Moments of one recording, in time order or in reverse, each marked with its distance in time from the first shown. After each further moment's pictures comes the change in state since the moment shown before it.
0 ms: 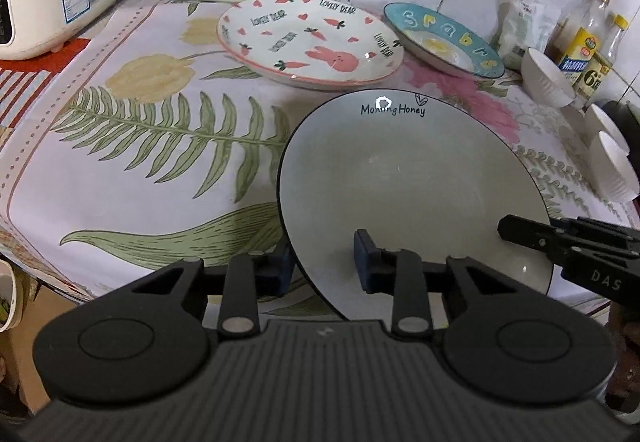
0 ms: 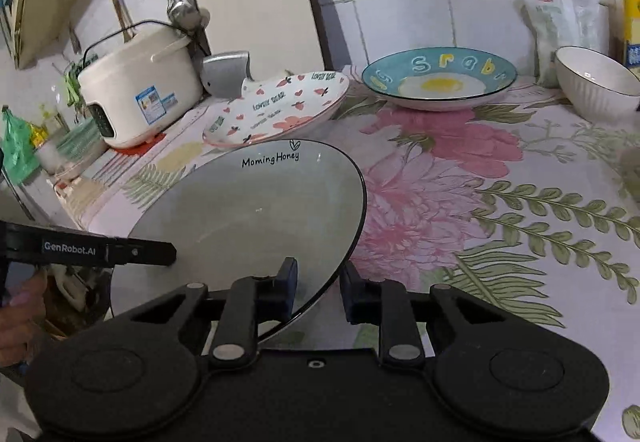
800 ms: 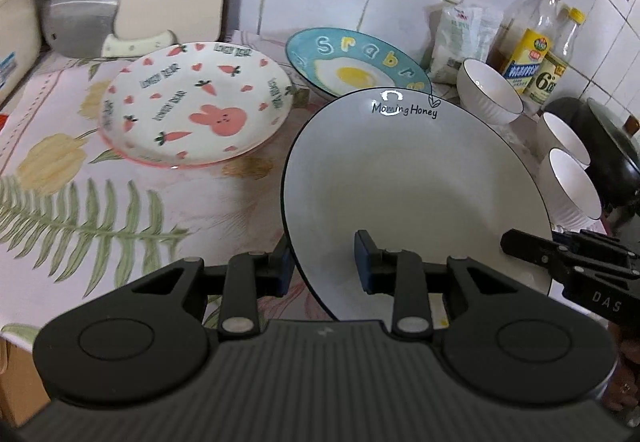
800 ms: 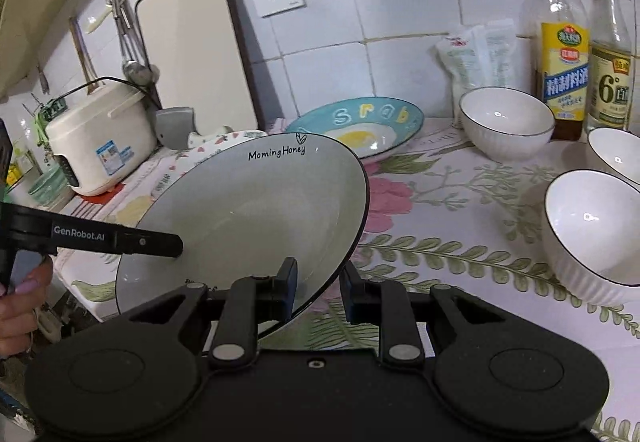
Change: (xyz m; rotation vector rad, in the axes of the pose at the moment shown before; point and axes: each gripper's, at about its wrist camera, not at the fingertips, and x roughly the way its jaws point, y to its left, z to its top) left arm 0.025 -0.081 0.057 0.101 -0.013 -0.093; right arm -0.055 -0.059 0.025 0.033 -0.087 -0.113
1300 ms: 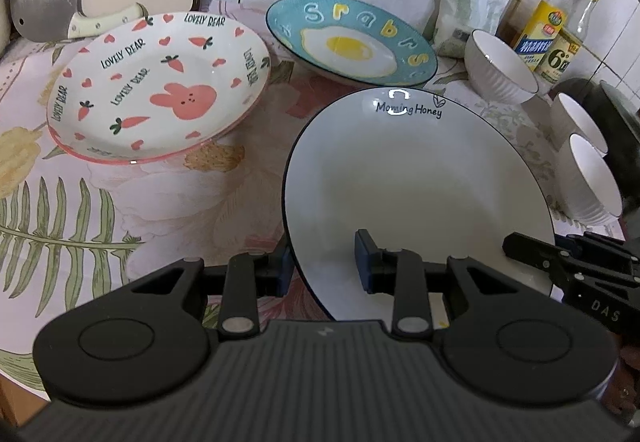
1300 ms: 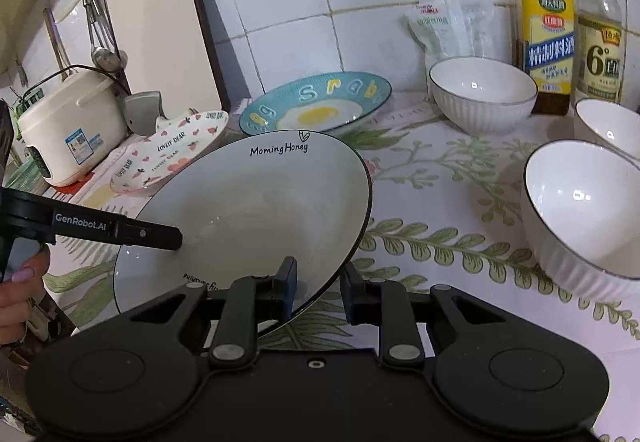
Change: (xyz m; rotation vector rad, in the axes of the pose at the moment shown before) left arm 0.048 -0.010 0.006 -0.001 0.077 -0.003; right arm 0.025 -0.029 -0.008 0.015 0.047 -0.037
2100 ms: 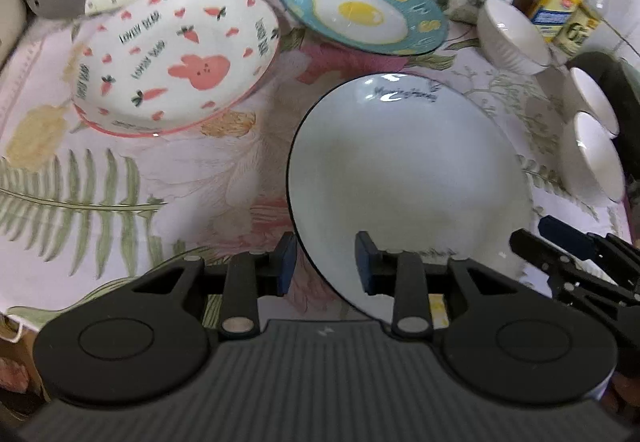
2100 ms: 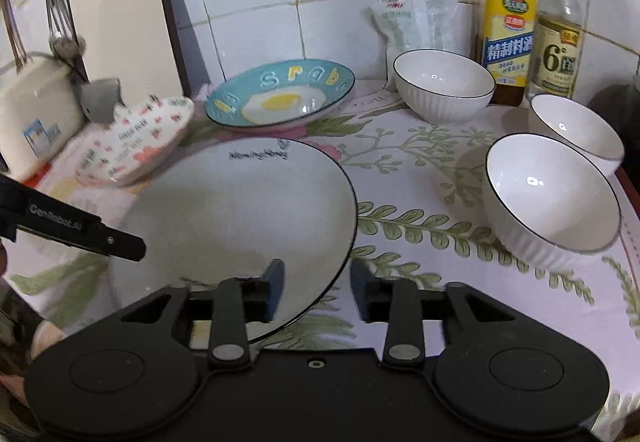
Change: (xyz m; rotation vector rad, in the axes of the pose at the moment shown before) left arm -0.030 -0.019 0.015 -0.015 0.167 0.070; right arm -0.021 0.027 0.007 0.040 0.062 -0.163
